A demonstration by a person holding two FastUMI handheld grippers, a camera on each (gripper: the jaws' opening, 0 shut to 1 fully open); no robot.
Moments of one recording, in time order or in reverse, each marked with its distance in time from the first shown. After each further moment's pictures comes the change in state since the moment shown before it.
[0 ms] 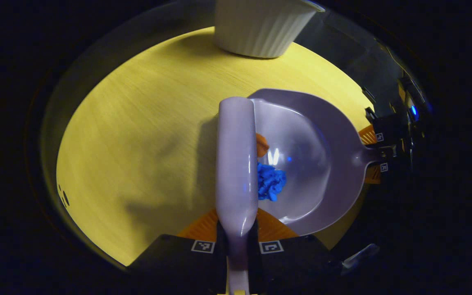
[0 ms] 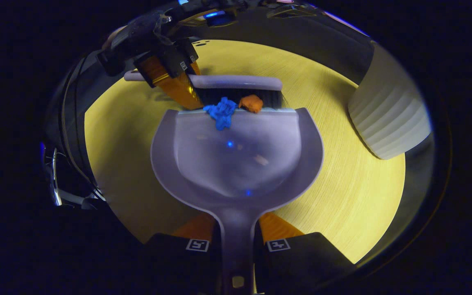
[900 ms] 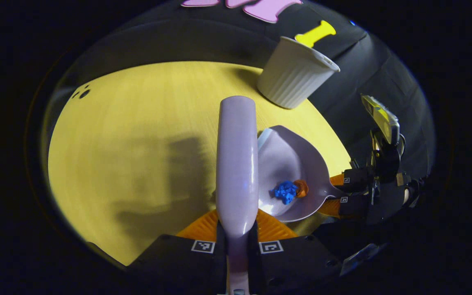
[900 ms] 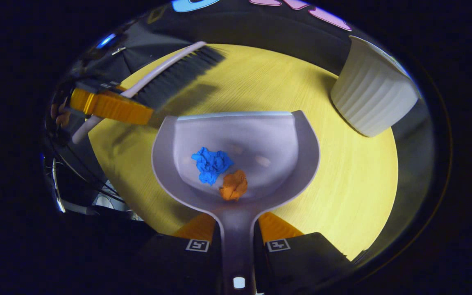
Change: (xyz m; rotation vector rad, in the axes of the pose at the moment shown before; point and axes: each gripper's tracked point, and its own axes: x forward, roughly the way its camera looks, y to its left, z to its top) left arm -0.054 -0.092 -0.066 -0.586 -0.506 0.039; right arm 0.003 -0.003 0.000 0.084 -0.013 -0.061
